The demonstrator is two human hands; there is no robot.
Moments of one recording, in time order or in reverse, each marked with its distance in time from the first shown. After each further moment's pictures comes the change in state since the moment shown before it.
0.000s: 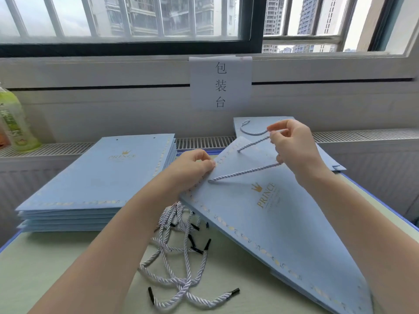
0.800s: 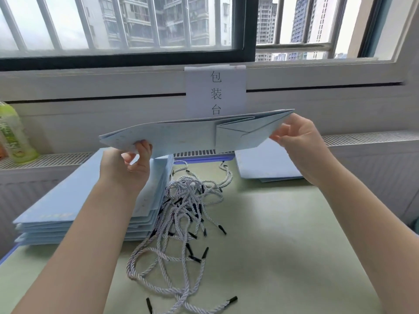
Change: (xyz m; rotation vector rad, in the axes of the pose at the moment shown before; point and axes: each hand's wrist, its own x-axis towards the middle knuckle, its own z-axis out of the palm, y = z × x) left_hand 0.005 -0.015 -0.071 -1.667 0.307 -0.064; right_hand -0.006 -0.020 -0.024 0.282 -0.230 -0.269
